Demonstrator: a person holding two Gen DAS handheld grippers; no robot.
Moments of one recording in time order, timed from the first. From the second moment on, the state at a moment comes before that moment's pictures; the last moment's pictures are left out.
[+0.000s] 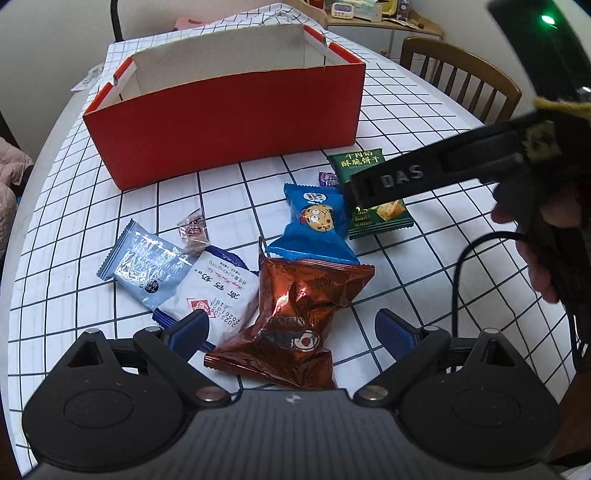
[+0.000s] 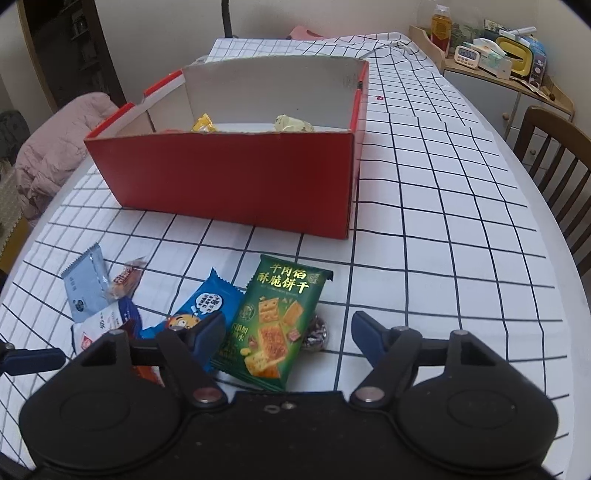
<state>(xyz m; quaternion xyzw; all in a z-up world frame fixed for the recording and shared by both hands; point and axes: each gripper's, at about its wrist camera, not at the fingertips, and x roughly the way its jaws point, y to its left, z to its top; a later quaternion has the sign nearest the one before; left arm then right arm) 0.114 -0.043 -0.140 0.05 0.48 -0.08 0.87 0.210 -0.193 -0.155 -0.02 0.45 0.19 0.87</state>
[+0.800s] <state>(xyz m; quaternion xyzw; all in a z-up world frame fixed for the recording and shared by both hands) 0.120 -0.044 -0.143 0.06 0.49 -0.08 0.87 0.209 -0.191 -0.157 -0.02 0.44 0.20 0.88</state>
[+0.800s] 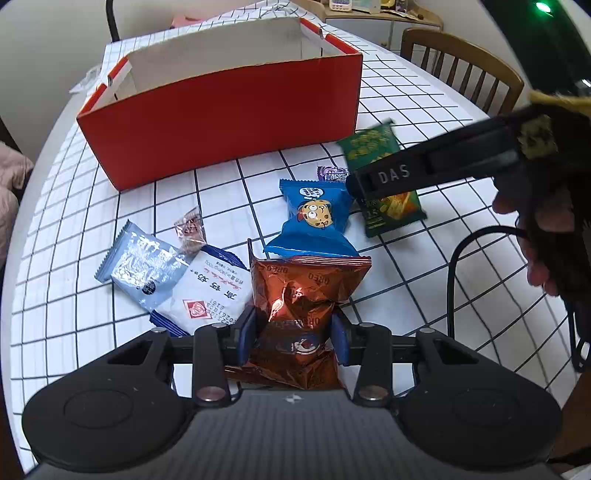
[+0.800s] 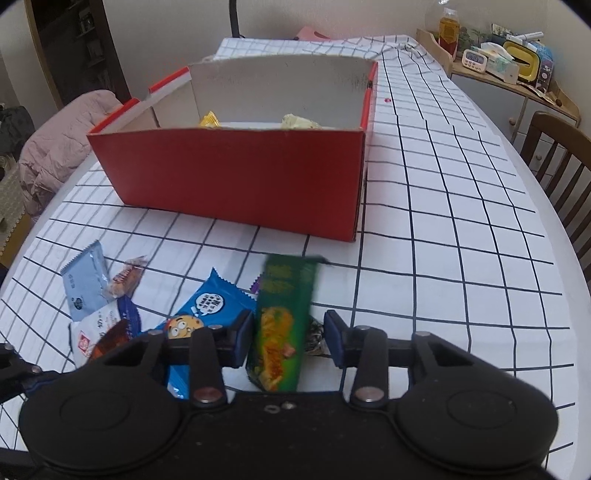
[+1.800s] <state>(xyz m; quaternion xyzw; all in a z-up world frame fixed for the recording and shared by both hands) 0.131 -0.010 -0.079 -0.05 0.45 -0.04 0.89 0.182 -0.219 -0.087 0.03 0.38 0.25 0.89</state>
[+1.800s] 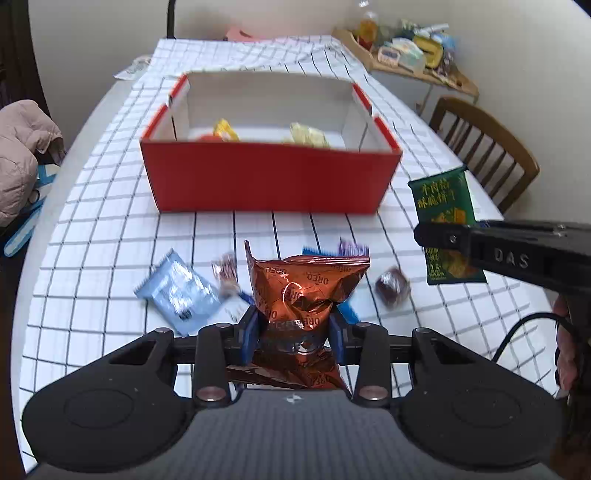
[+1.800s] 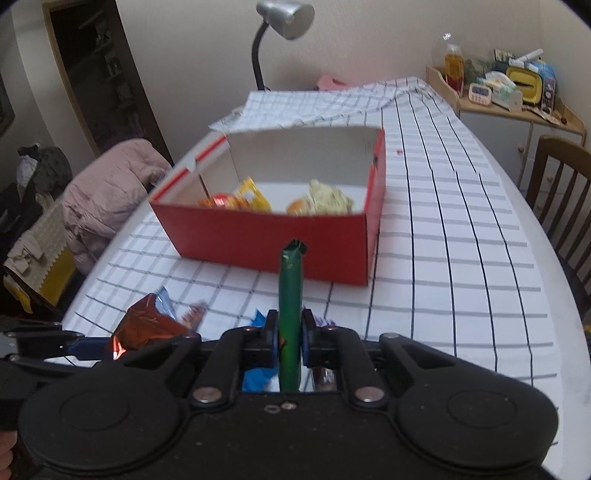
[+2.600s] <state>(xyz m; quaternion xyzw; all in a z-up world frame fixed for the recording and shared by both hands) 0.216 0.025 0.000 -0.04 0.38 0.00 0.92 0.254 -0.198 -0.028 0.04 0.34 0.25 0.91</state>
